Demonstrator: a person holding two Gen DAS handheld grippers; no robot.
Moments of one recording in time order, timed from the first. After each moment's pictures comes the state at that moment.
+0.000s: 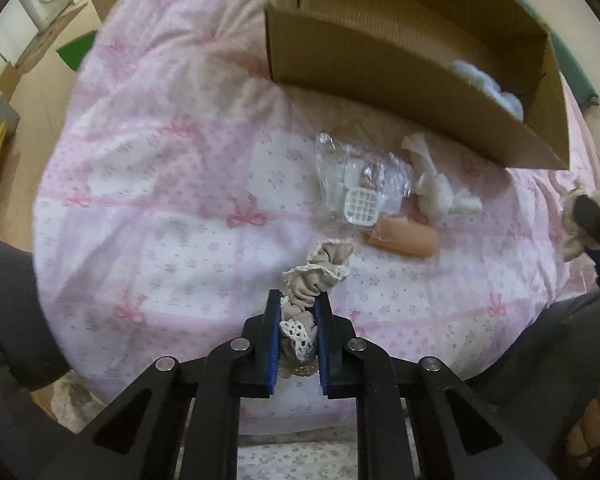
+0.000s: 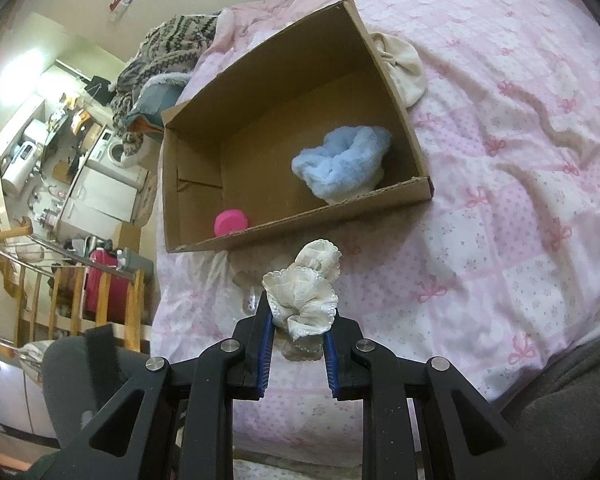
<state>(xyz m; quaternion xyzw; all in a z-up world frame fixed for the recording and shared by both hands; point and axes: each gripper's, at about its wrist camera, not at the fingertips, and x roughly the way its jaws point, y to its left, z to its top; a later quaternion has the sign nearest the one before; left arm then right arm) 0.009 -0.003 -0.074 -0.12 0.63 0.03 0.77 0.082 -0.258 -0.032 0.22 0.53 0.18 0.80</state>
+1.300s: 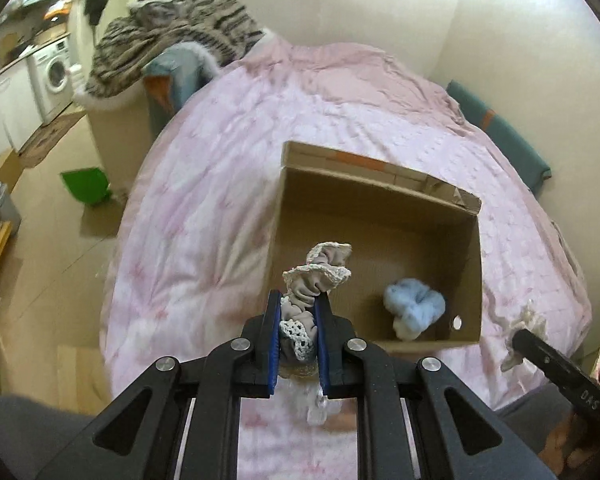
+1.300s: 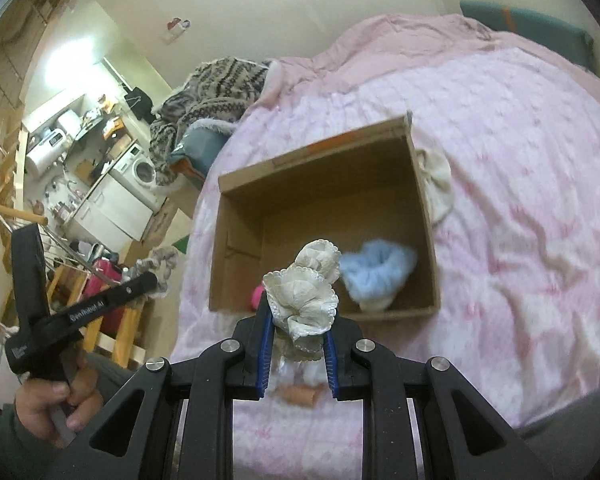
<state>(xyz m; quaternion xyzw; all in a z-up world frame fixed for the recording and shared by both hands) 0.096 0.024 0.072 -0.10 0.43 0.00 0.90 0.095 -0.254 0.050 0.17 0.42 0.20 0.87</state>
